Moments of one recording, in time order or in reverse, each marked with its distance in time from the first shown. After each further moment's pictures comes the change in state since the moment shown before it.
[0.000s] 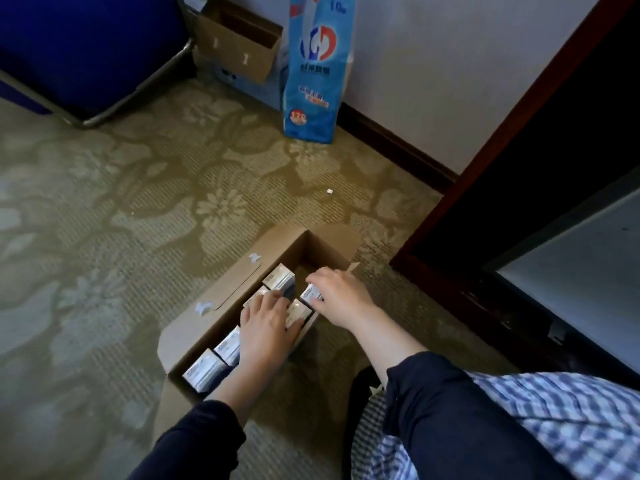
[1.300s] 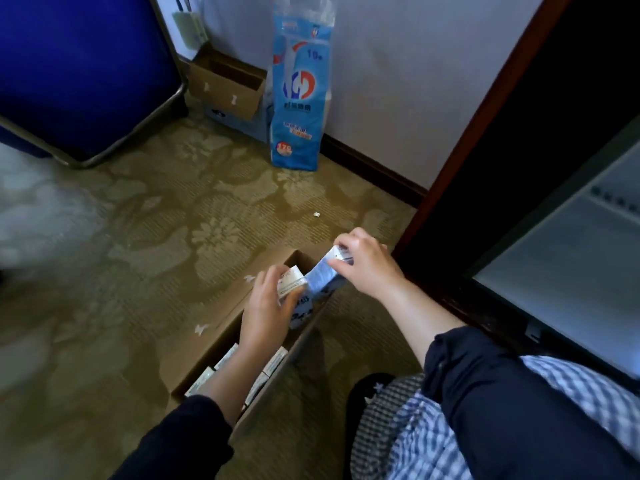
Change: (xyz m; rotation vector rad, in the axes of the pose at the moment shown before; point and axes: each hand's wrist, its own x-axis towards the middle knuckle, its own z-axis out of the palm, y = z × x) left_hand 0.009 0.025 -0.070 -0.619 0.212 0.063; right_hand -0.021 0.018 -0.079 0.200 0.339 0.145
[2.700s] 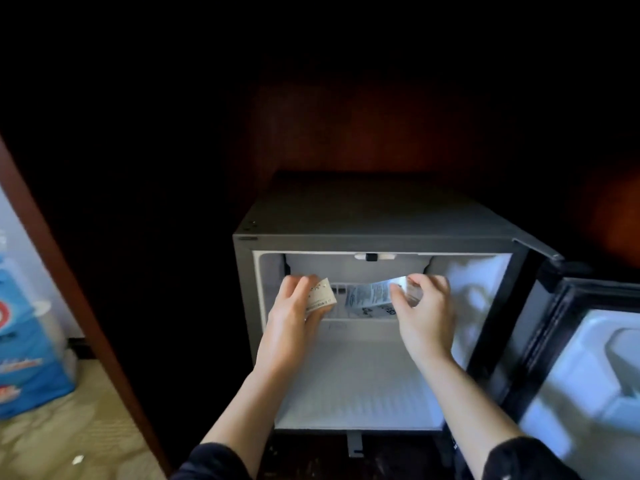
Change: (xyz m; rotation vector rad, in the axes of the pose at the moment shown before) left_hand 0.062 0.407 0.253 -0.193 -0.232 0.919; right_hand -0.163 0.320 -0.262 0.111 1.315 0.715
